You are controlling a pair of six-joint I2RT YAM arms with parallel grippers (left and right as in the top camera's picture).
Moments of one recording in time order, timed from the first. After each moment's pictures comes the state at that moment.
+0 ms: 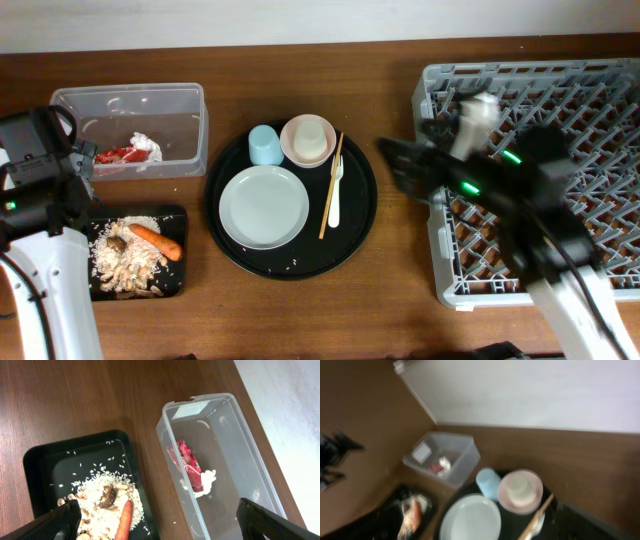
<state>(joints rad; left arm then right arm) 0.31 1.32 1.40 -0.98 -0.40 -0.92 0.26 1.13 1.12 -0.36 -0.46 0.25</state>
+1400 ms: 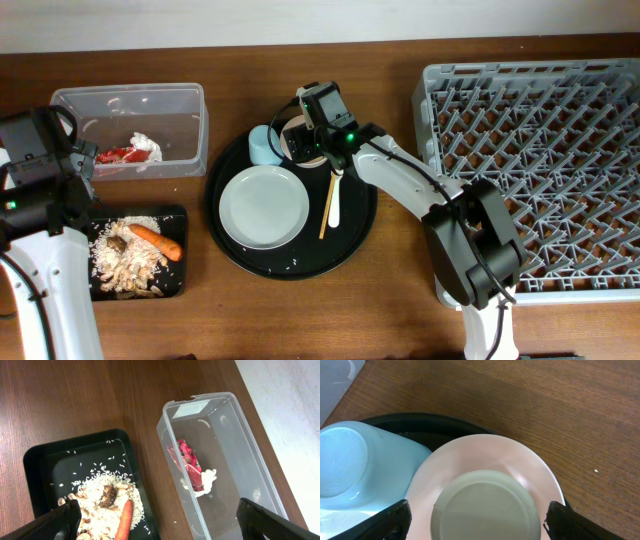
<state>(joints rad) 0.31 1.33 1.40 -0.98 -0.40 -0.92 0.54 2.12 1.57 -0.30 0.00 0.13</state>
